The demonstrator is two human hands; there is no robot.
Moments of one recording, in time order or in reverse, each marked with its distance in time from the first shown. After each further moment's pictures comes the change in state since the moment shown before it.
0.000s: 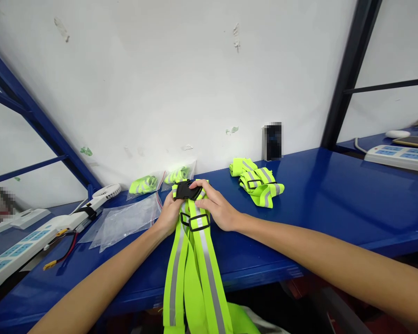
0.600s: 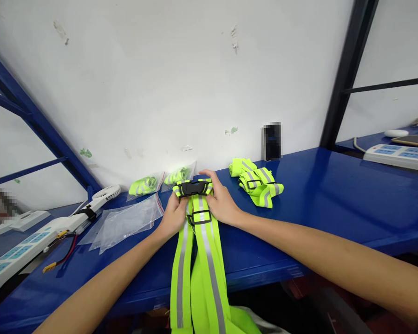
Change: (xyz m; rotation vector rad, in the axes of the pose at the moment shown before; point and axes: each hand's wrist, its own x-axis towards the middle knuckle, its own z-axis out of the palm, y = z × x) left_hand -0.003 -0.003 0.003 0.316 -0.002 0.300; right_hand 0.007 0.012 -0.004 -0.128 0.218 0.032
